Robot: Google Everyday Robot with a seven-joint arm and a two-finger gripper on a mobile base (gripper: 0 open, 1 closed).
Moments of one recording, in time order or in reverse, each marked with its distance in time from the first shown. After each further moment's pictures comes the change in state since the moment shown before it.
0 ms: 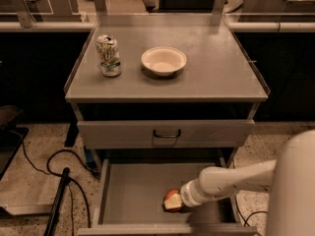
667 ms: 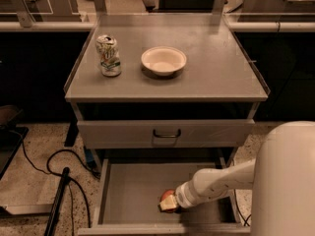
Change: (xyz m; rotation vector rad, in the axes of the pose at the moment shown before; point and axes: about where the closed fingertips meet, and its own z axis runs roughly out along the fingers) arm -0.004 0.011 0.021 0.012 0.003 -0.003
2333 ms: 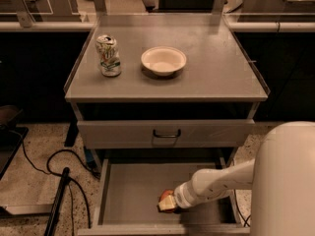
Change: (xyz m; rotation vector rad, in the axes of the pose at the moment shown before) arm 0.000 0.004 0.004 -0.011 0.000 0.004
